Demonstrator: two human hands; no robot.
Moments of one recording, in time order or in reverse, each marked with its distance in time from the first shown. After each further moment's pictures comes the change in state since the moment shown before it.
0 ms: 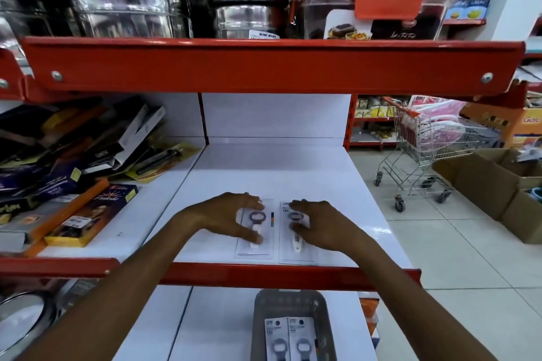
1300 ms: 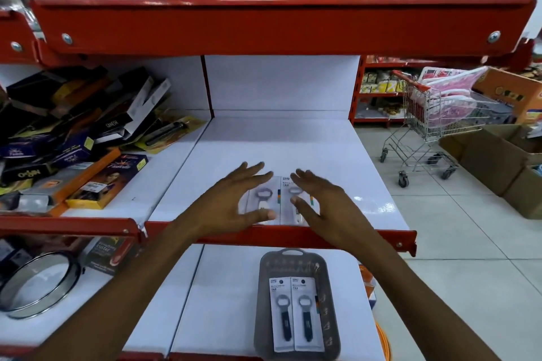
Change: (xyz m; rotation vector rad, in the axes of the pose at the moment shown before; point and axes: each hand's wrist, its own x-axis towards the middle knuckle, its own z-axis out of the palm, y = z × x) left_hand -0.067 0.034 0.038 -0.045 0.342 0.088; right_hand -0.062 -0.025 0.011 0.045 0.212 -0.124
